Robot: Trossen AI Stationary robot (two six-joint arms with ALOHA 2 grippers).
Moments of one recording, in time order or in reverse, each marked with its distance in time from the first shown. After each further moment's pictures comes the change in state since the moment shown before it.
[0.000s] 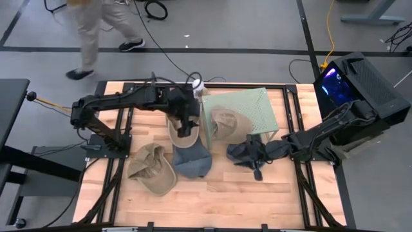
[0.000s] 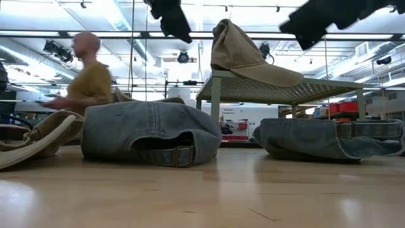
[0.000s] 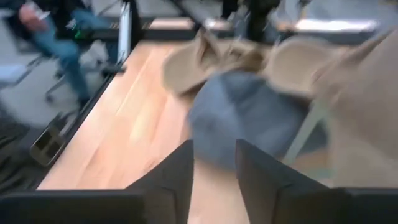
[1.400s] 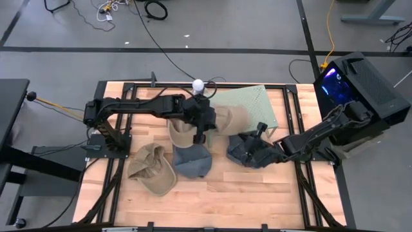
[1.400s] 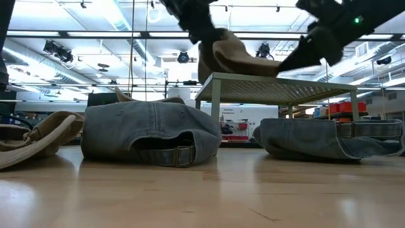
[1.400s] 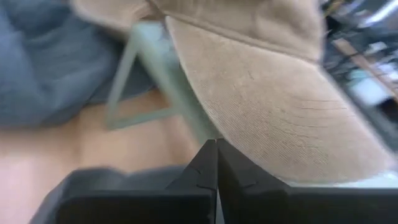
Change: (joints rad) left arm -0.059 0.157 0.001 0.284 0.016 0.061; right arm 0.012 0.119 0.059 -0.239 0.778 -0.037
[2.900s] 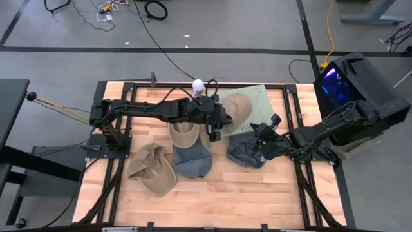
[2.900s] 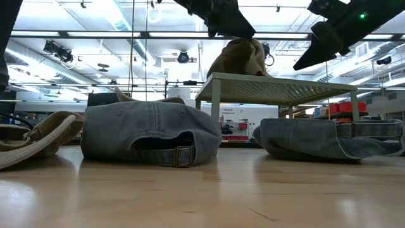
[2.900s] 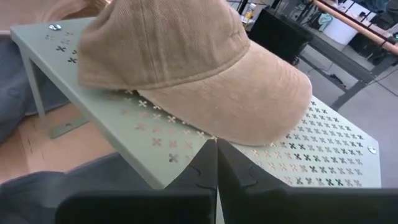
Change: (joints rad) left arm -0.024 0.070 -0.002 0.374 -0.158 -0.025; right arm -0.042 -0.177 0.015 -0.373 0.028 0.366
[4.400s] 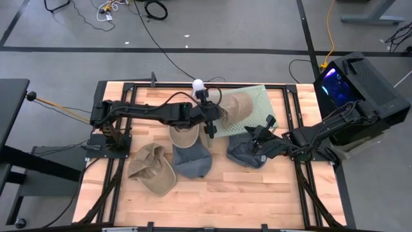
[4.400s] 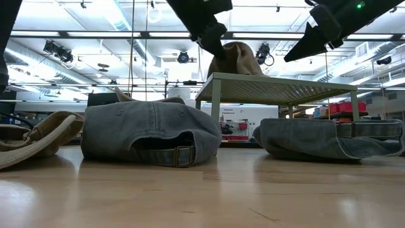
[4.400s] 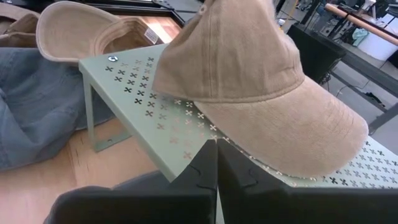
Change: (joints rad) left arm -0.034 0.012 0.002 -0.197 -0.546 0.155; right arm 0.000 0.001 -0.001 0.186 -0.087 -0.158
